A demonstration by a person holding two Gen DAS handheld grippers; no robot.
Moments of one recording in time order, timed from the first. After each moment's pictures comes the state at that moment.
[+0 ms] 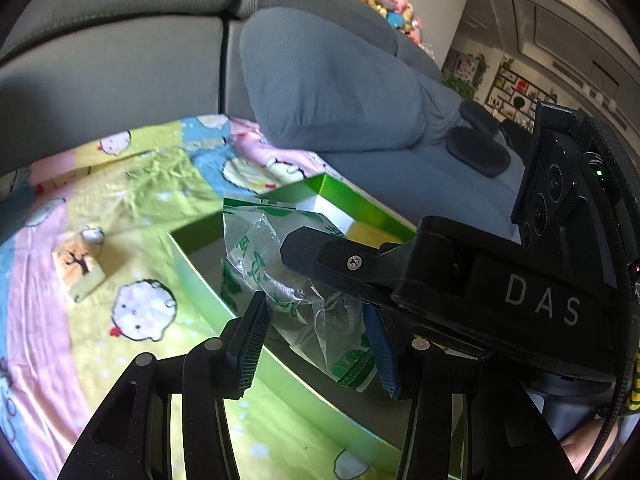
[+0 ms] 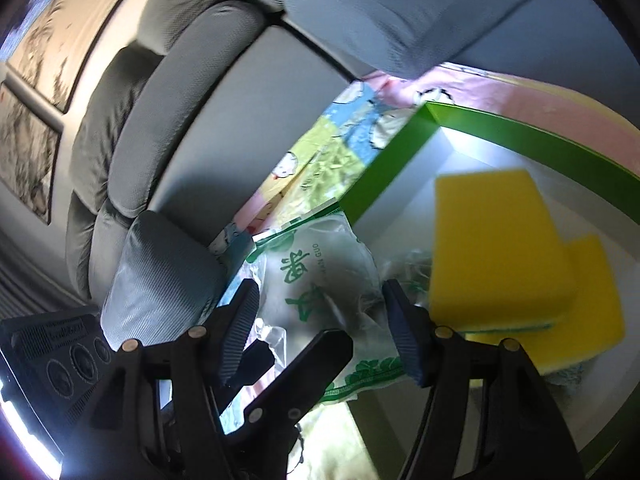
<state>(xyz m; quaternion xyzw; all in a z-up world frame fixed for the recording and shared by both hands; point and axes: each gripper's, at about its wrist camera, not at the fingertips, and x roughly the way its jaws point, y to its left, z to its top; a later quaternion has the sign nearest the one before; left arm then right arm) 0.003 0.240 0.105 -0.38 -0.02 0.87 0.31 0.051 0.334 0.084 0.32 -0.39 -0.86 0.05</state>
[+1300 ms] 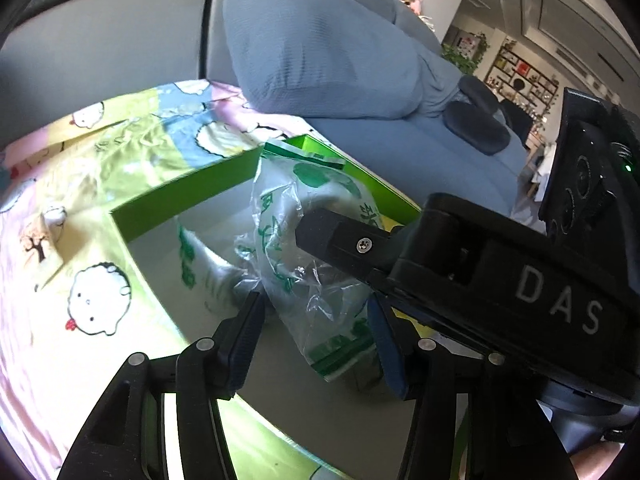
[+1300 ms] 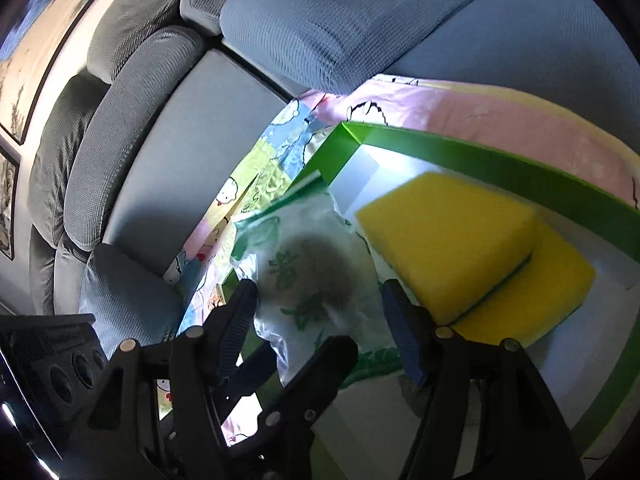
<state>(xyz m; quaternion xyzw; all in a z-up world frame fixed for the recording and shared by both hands) -0.004 0.269 0.090 -0.42 -0.01 0.85 0.32 0.060 0.360 0.072 0.33 -0.40 -0.86 -0.05</state>
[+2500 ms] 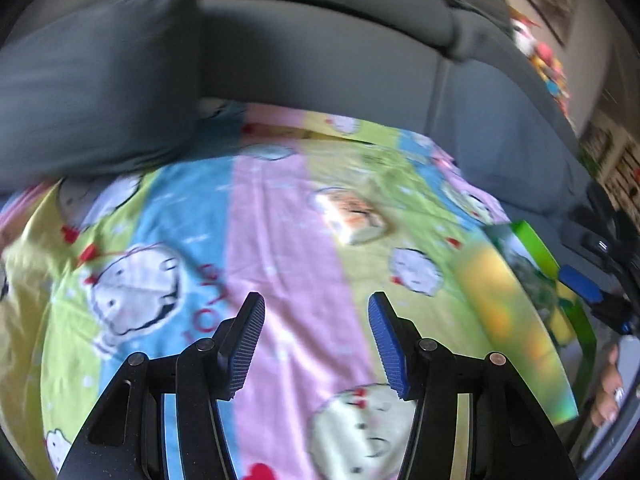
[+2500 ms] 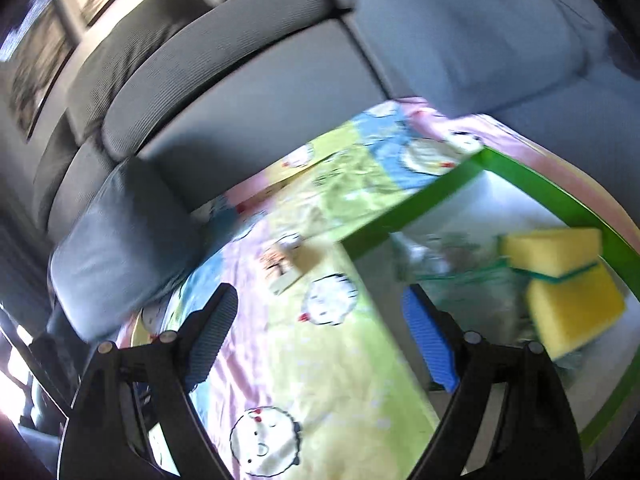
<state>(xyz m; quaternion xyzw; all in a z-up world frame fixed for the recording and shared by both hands) 0.030 0.009 0.097 -0.39 -0.12 0.91 0.05 0.045 0.246 0.129 0.33 -0.23 -0.92 0.03</state>
